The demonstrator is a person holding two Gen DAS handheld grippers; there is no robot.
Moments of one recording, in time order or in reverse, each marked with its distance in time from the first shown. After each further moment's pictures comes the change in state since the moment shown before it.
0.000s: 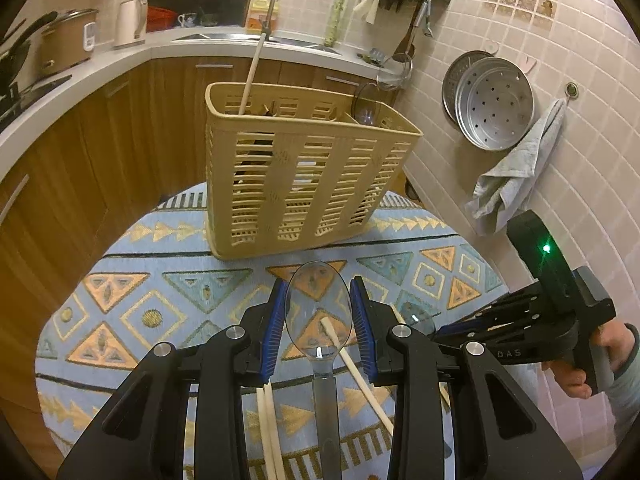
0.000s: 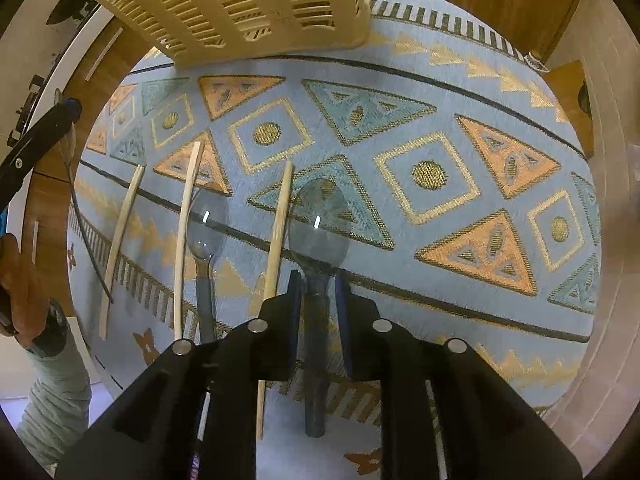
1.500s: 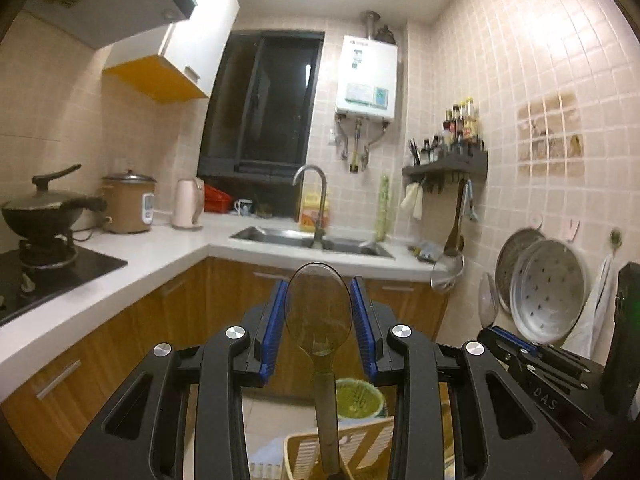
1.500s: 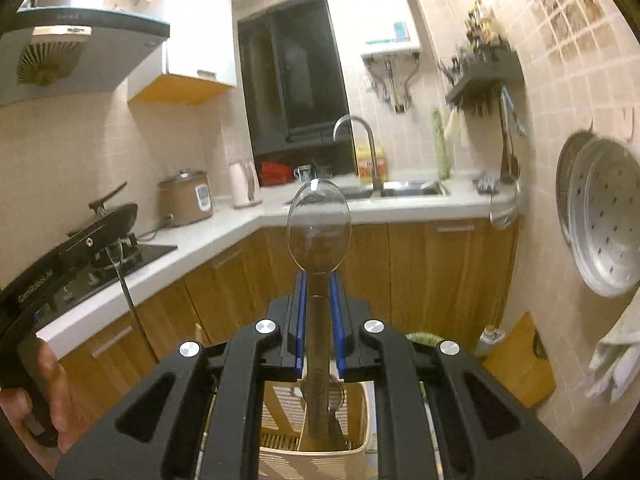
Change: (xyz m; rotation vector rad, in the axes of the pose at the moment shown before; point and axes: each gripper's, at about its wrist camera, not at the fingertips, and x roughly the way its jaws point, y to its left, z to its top) left arm -0.051 -0.008 0.146 0.025 -0.690 0.230; right arm -0.155 0.037 0.105 0.056 -1.154 -0.112
